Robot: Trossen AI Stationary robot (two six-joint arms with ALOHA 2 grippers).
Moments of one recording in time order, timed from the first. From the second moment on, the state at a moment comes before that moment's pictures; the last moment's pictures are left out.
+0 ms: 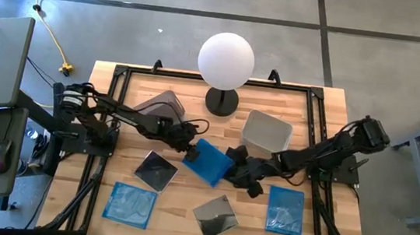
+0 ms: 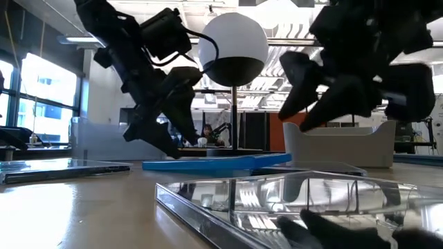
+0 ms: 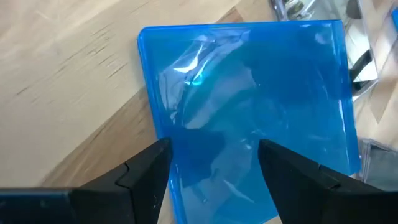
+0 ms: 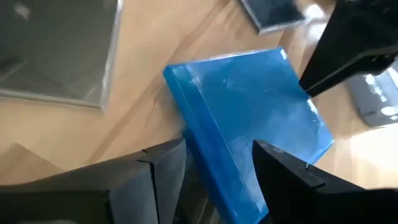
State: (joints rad) left arm 0.01 1.64 0.80 -0.04 0.05 -0.87; right arm 0.29 1.55 0.63 0.22 0.17 -0.45
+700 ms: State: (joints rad) left arm 0.01 1.59 0.80 -0.15 0.06 -0.84; right arm 0.29 1.72 0.74 0.16 0.28 -0.53
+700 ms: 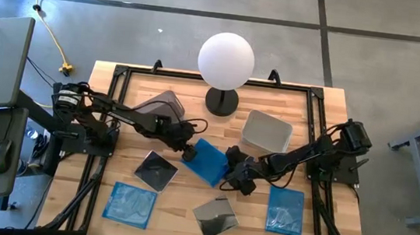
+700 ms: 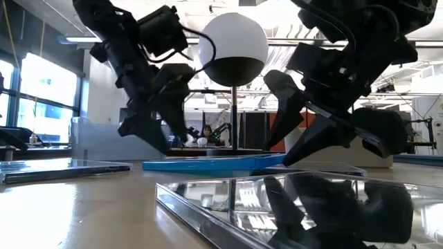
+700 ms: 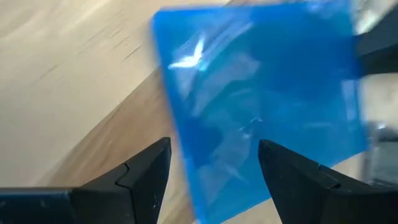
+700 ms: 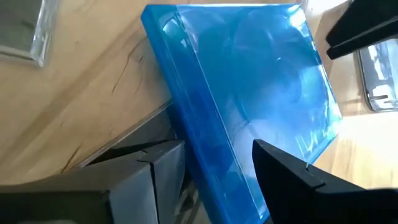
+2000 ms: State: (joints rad) left arm 0.01 1.72 0.79 0.06 0.15 -0.87; right arm 0.36 1.72 0.74 0.10 0.39 -0.71
